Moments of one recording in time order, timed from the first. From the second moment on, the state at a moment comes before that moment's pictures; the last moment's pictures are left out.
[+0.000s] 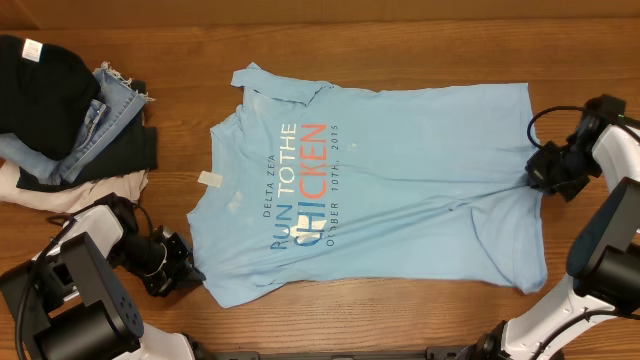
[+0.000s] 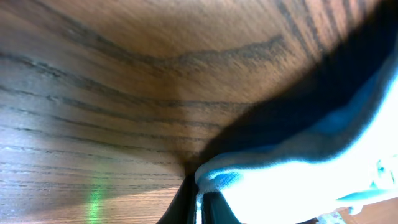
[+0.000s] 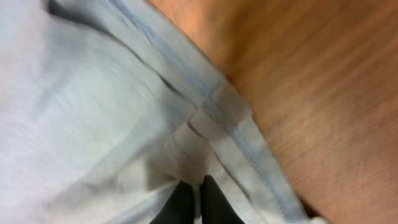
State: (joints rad) left arm 0.49 1.73 0.78 -1.00 0.35 -0.21; right arm -0.45 1.97 1.39 -0.94 -0.11 0.40
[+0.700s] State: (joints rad) left arm 0.49 1.73 0.78 -1.00 0.35 -0.20; right arm -0.45 1.97 1.27 -1.01 -0.11 0.38
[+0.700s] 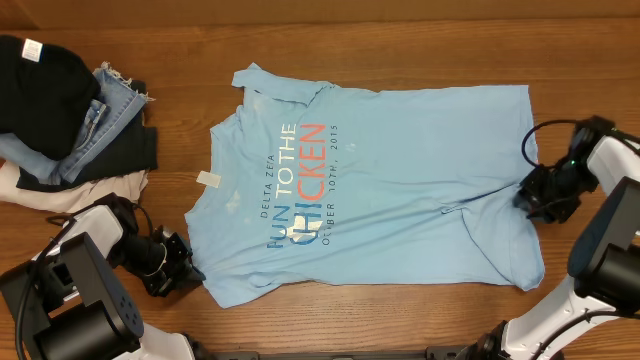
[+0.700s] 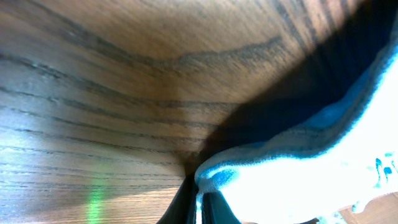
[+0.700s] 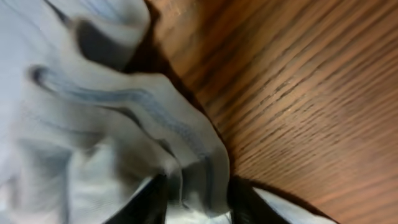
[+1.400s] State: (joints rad) left arm 0.49 1.73 0.78 -1.00 0.35 -0.20; right arm -0.46 1.89 1.35 -1.15 -0.22 0.29
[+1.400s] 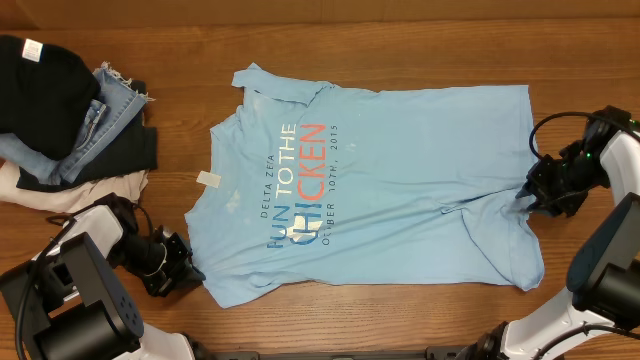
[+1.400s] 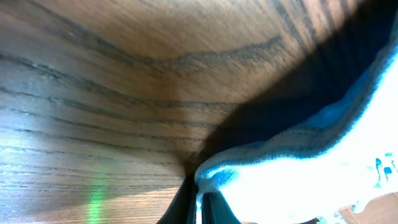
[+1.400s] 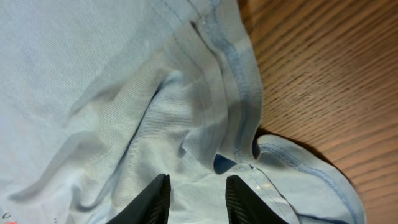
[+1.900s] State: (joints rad) left arm 0.49 1.73 0.78 -1.00 0.35 -0.20; right arm -0.46 1.89 1.24 -1.07 -0.23 0.27
